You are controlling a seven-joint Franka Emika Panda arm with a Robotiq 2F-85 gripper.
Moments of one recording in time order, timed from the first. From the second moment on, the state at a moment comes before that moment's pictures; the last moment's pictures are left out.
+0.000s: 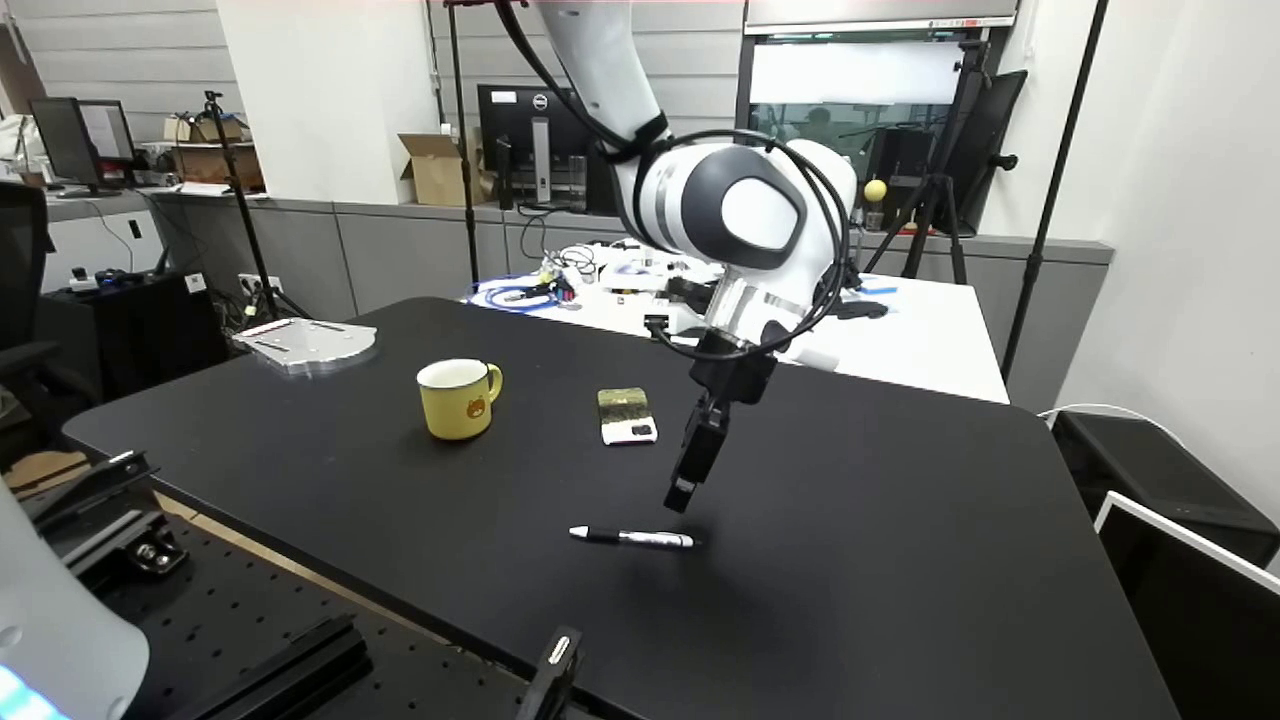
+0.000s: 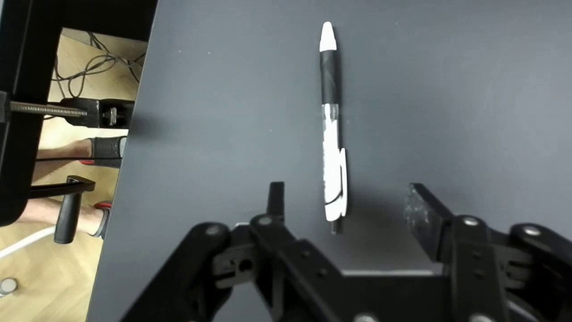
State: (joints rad) arm -0.26 0.67 -0.34 -1.99 0.27 2.19 0.58
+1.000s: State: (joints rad) arm -0.07 0.43 -0.37 -2.09 0.01 2.34 0.77
